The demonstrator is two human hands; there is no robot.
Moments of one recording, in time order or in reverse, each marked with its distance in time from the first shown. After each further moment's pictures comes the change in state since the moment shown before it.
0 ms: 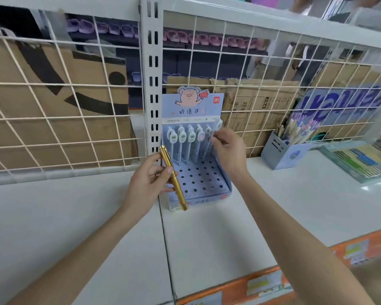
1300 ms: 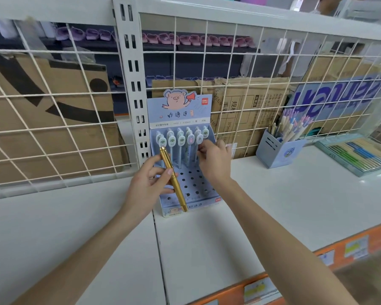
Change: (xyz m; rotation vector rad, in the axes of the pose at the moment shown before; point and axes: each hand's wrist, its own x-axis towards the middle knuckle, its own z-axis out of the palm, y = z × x) left_hand 0.012 -0.001 0.017 0.074 -0.039 0.002; right_hand -0.002 0.025 0.023 -0.605 -0.044 -0.096
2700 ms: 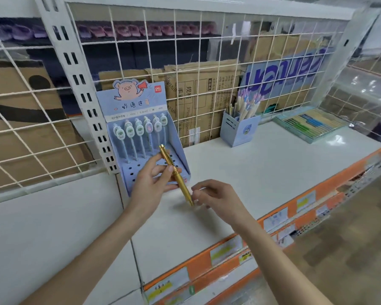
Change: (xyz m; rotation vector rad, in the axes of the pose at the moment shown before) left_hand -0.030 0.006 0.074 -0.107 -0.176 -0.028; right_hand -0.142 0.051 -0.092 0.904 -0.384 0.394
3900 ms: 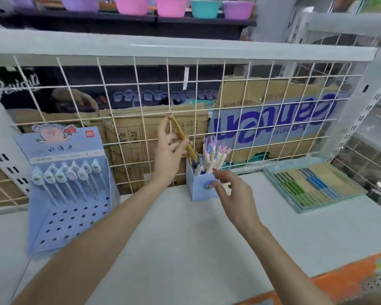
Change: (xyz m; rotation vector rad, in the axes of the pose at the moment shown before) left_hand 0.228 0.012 0.187 0.069 0.313 0.311; right_hand 0.144 -0.002 -0.219 -0.393 0.237 -0.352
